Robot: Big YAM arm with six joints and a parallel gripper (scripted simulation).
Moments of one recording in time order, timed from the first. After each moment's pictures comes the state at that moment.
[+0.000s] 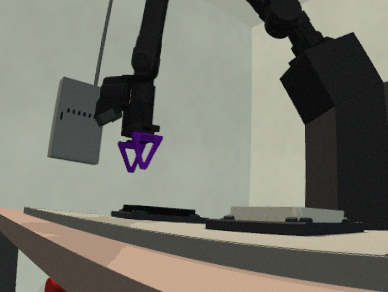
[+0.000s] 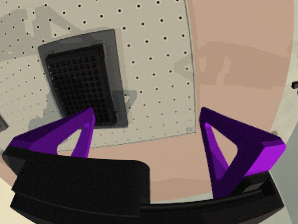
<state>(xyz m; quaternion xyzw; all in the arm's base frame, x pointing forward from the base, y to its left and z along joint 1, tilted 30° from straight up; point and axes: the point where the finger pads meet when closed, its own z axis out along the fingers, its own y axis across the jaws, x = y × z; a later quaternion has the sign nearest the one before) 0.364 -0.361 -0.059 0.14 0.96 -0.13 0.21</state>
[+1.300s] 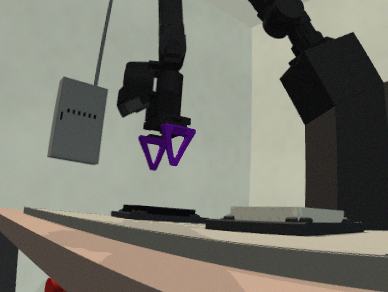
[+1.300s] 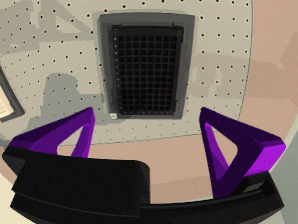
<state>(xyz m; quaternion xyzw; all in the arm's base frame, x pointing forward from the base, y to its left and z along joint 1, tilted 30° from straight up) 0.372 -0.267 -0.088 0.11 0.96 -0.13 0.22</state>
